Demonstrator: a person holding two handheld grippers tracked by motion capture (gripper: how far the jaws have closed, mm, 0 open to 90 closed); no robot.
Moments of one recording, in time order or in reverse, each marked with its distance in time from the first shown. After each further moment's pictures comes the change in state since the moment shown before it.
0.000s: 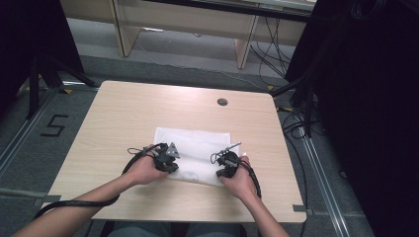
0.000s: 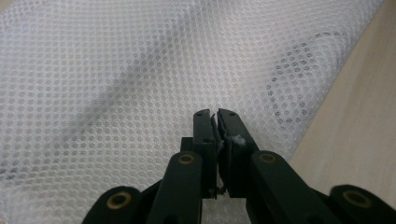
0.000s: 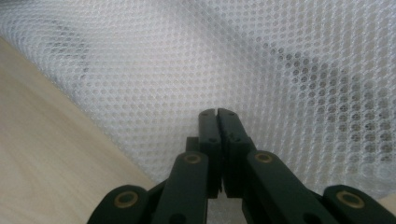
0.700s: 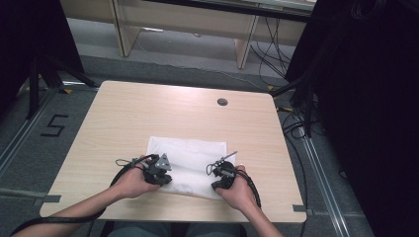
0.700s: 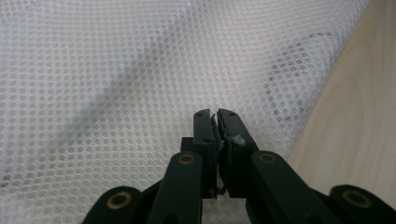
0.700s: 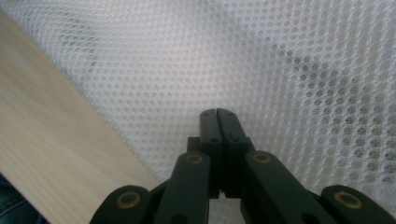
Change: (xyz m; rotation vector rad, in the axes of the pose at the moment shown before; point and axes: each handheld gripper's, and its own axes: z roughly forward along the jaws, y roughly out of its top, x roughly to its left) left arm -0.023 -0.030 -0.022 -0.005 -0.065 -0.006; right arm 0.026 -0.019 -0.008 0.059 0.080 -0.041
